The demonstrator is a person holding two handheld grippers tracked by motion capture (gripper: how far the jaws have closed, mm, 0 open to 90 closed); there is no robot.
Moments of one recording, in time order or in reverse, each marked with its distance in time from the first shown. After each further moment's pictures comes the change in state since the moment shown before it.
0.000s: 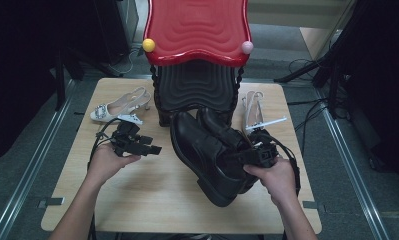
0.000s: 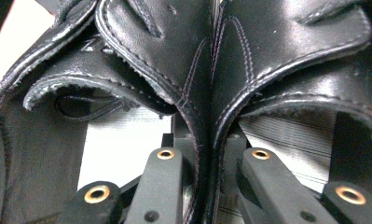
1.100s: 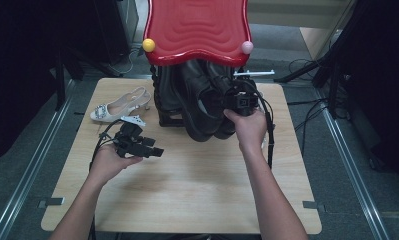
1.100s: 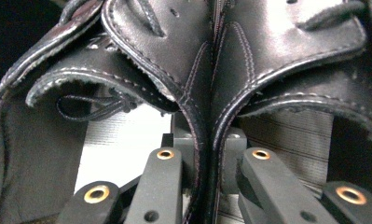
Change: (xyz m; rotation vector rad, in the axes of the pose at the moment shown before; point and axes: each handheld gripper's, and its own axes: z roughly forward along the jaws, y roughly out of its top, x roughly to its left) left arm -0.001 0.000 0.005 0.010 -0.017 0.017; right arm -0.007 0.120 0.025 -0.271 -0.191 0.106
